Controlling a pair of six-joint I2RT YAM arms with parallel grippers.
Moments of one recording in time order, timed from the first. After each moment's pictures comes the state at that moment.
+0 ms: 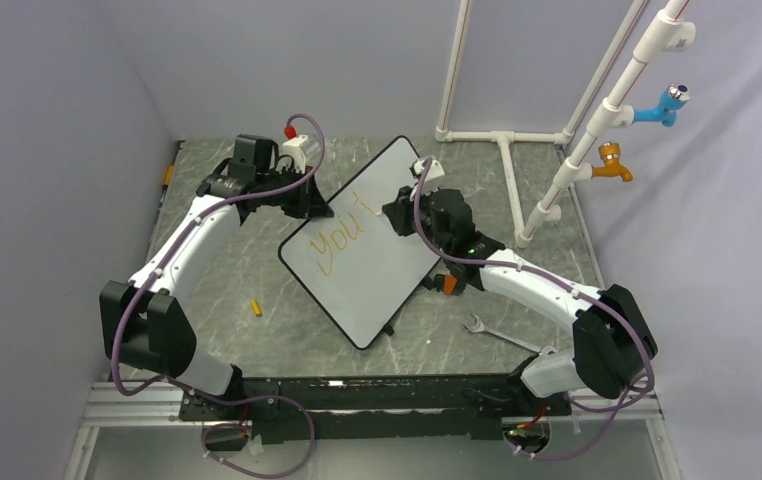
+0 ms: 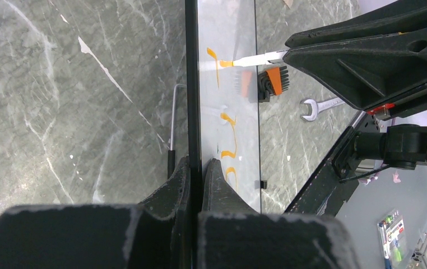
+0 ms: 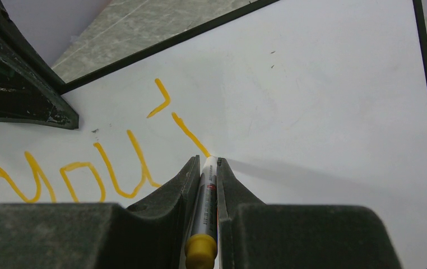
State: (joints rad) left arm -0.27 1.49 1.33 -0.57 0.65 -0.11; right arm 0.68 1.39 0.89 0.29 0.05 0.27
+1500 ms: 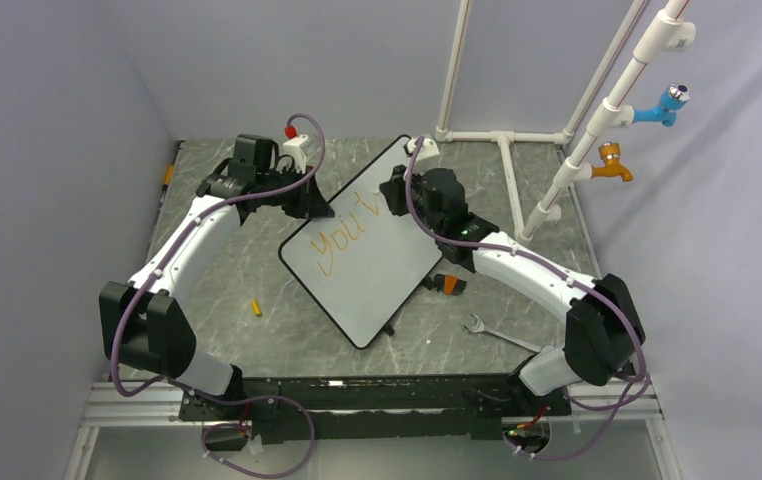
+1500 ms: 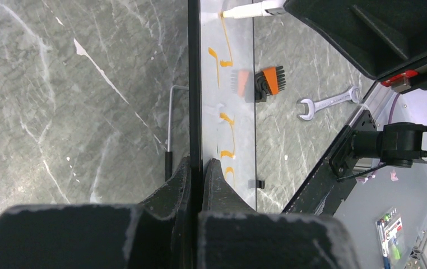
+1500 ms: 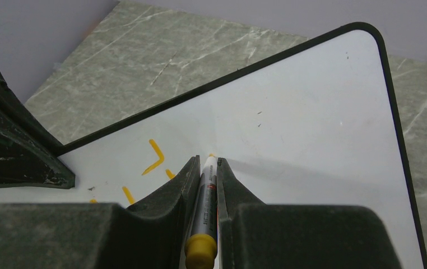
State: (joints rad) left arm -0.27 1.49 1.33 -0.57 0.65 -0.11; right arm 0.68 1.48 1.07 0.23 0.11 0.23
